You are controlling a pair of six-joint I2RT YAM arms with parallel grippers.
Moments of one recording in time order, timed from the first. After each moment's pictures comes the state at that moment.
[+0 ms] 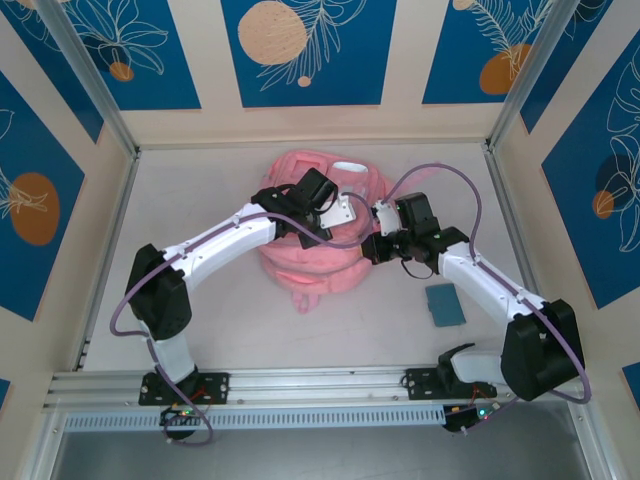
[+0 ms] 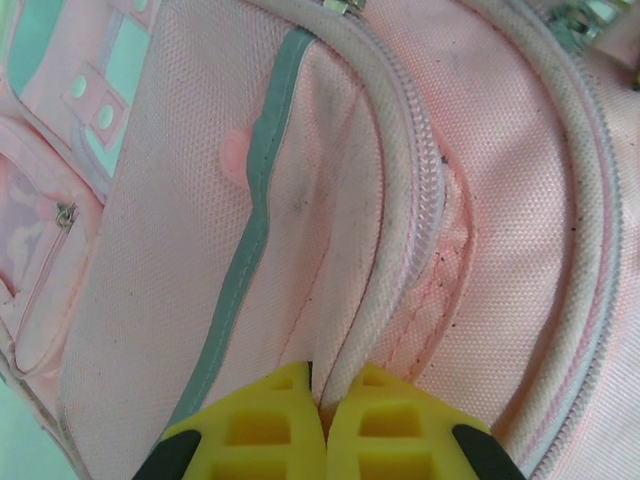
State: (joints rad) left arm -0.80 1.79 1.60 -0.81 -0.11 0.52; right arm 0.40 1.27 0.88 -0.50 -0.40 0.16
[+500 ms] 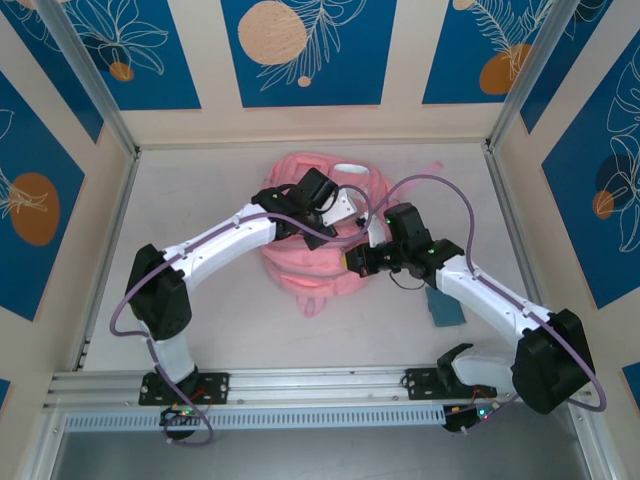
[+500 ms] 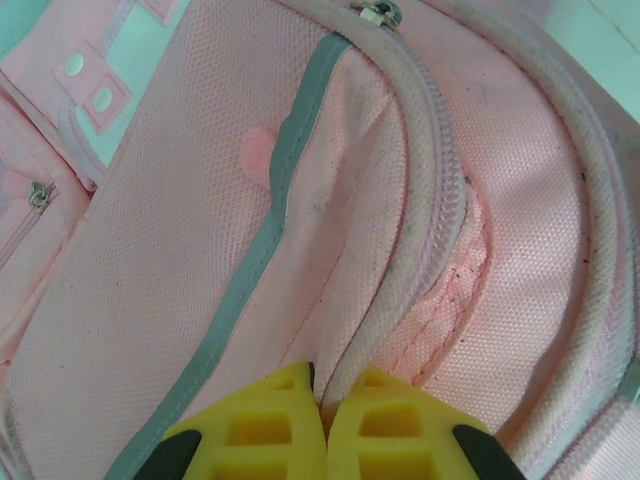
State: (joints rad) left arm -0.80 1.79 1.60 -0.79 -0.05 0.33; right arm 0.53 1.21 0.81 -0.39 -0.54 0.35
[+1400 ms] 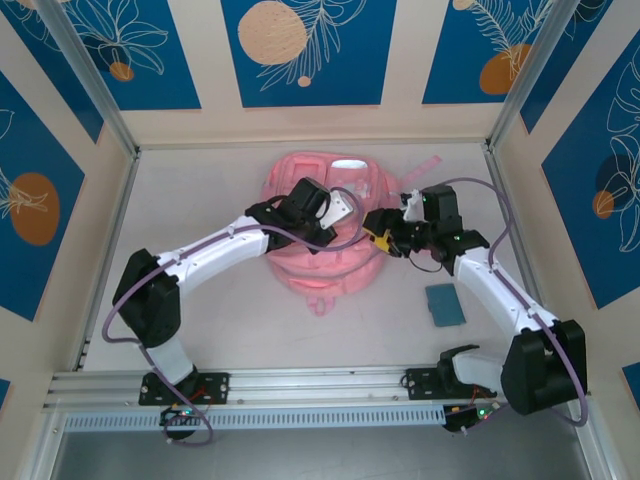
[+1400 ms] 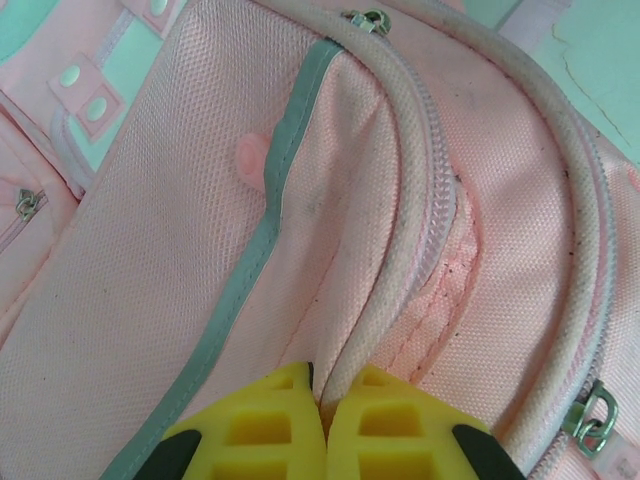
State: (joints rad) left arm -0.79 1.71 1.40 -0.54 -0.01 0.23; right arm 0.24 1.22 0.87 -0.36 -0.68 0.93
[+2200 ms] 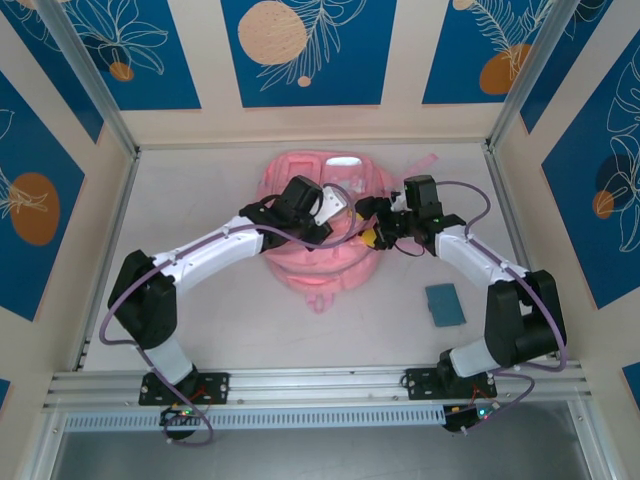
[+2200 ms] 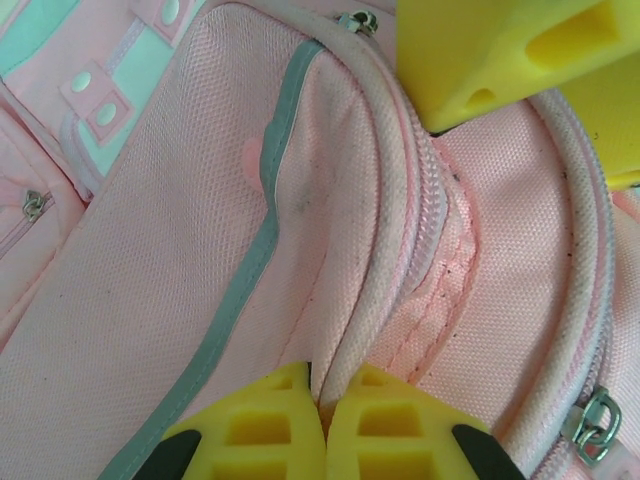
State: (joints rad) left arm -0.77 1.69 1.36 -0.49 0.01 0.21; right arm 0.27 1.45 0.93 -0.20 -0.69 1.22
